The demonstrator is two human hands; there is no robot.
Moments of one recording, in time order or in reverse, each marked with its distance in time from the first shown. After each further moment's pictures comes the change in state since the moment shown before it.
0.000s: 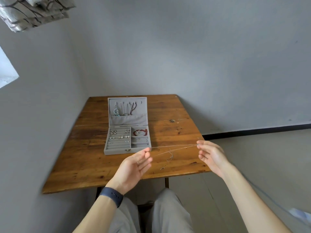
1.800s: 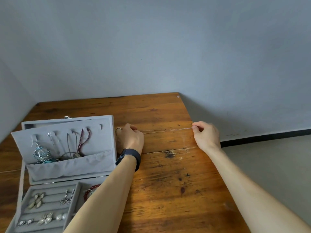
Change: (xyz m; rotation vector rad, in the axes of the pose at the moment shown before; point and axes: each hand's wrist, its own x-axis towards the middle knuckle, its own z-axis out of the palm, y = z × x) left_hand 0.408 0.050 0.046 1.175 0.935 0.208; right_hand 0.394 -0.015 0.030 -0.972 0.294 -0.428
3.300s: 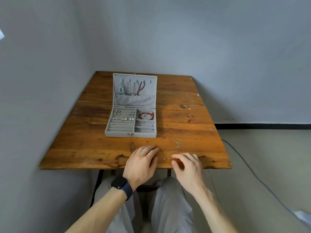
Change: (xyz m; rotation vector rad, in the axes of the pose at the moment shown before) left_hand -0.258 -0.232 -0.180 0.324 -0.177 0.862; right_hand -0.416 -0.043 -0.071 -0.094 -0.183 -0.372
